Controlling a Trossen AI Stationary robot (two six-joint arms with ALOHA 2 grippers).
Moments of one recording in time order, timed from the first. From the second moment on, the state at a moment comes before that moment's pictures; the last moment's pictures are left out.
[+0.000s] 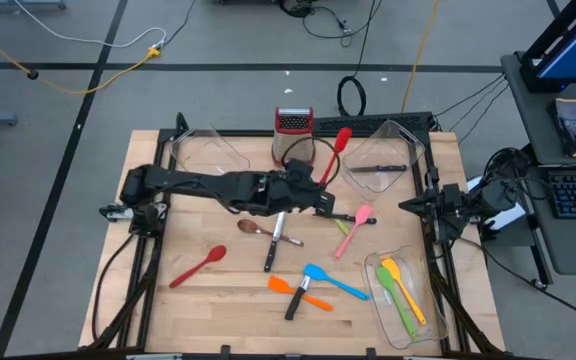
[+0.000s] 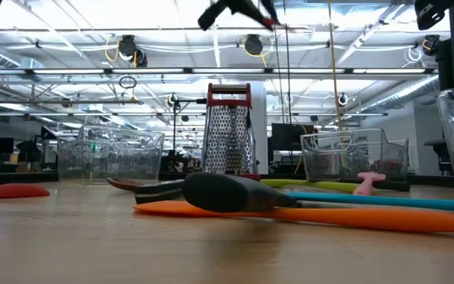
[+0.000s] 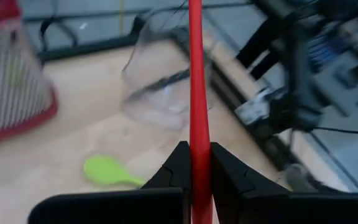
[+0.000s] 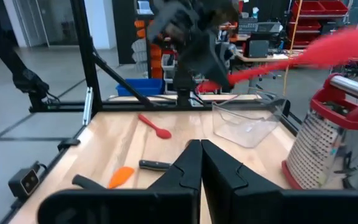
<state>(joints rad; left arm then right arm) -0.09 1.89 1.86 -0.60 -0.53 -0.89 0.73 0.21 0.60 -0.49 0.73 0.11</state>
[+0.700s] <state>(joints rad) -0.01 1.86 1.82 0.00 0.08 -0.36 0.73 0.22 0.21 0.64 0.86 -0.31</state>
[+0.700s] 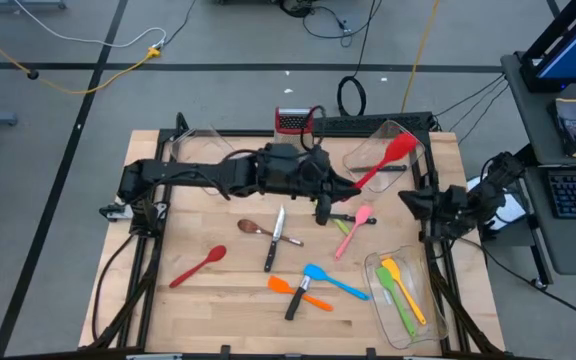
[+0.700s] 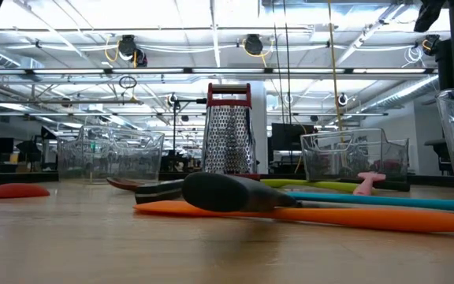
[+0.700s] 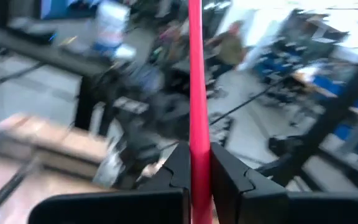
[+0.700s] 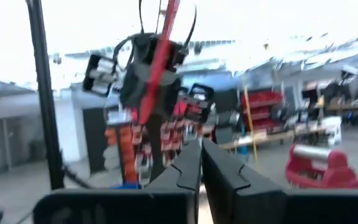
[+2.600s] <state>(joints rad) -0.08 1.90 1.68 0.23 -0.01 -0.26 0.33 0.86 0.57 0.77 0.53 0.04</state>
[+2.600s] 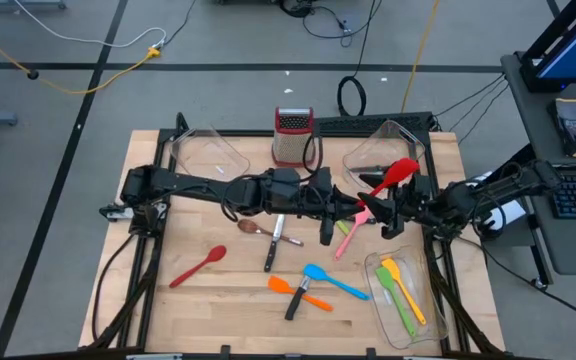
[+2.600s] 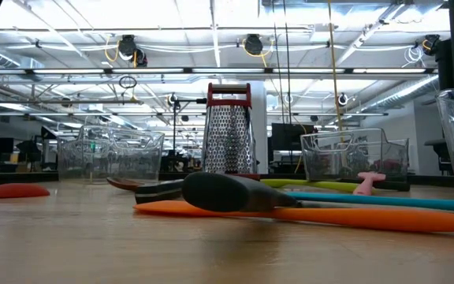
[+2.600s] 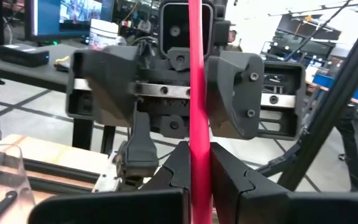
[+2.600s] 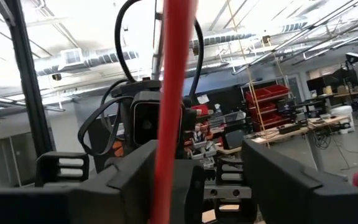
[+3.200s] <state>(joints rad) -0.08 1.90 1.68 0.20 -0.03 -0.26 0.33 0.84 0.57 0.73 0.57 0.08</state>
